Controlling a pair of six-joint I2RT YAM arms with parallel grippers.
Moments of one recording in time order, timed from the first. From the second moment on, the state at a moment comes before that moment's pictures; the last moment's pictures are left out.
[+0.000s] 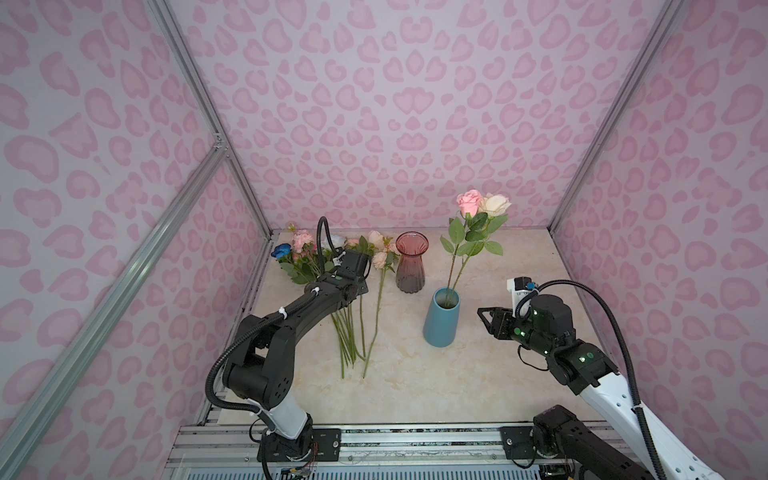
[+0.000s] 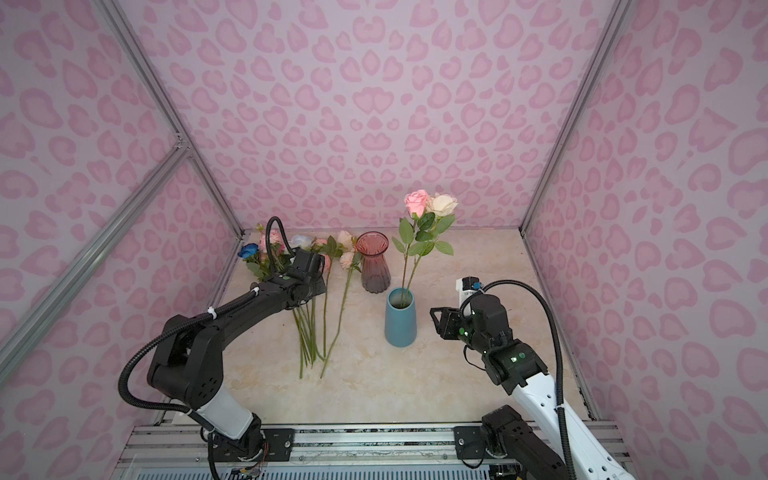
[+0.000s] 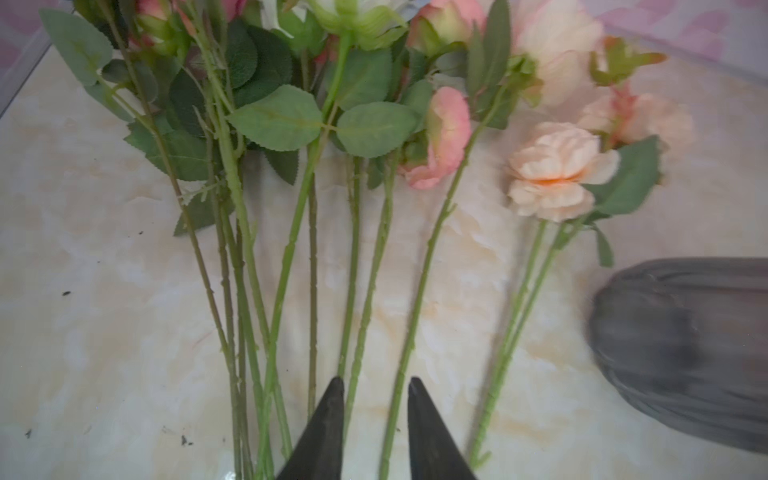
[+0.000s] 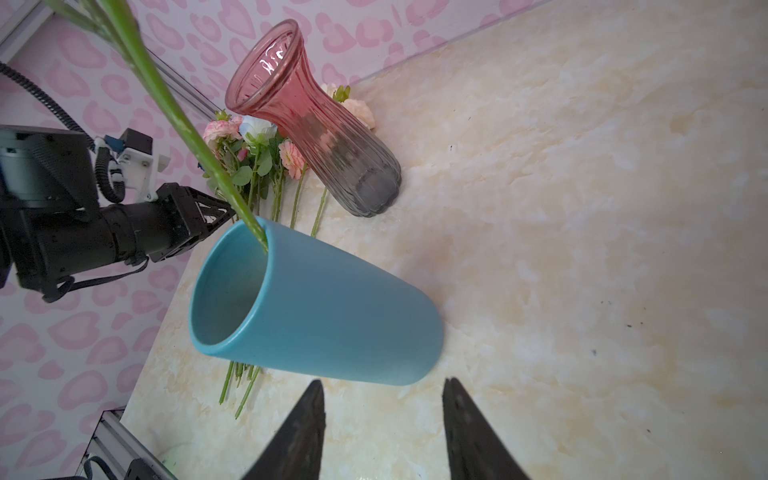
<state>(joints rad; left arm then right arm) -0.36 1.71 1.18 -0.46 -0.38 -0.61 0.39 0.77 0.69 -0.46 -0.16 0.53</state>
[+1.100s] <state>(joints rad) -0.23 2.00 1.38 -0.51 -0.37 -0.48 0.37 0.71 0.64 -0.46 -0.14 0.50</state>
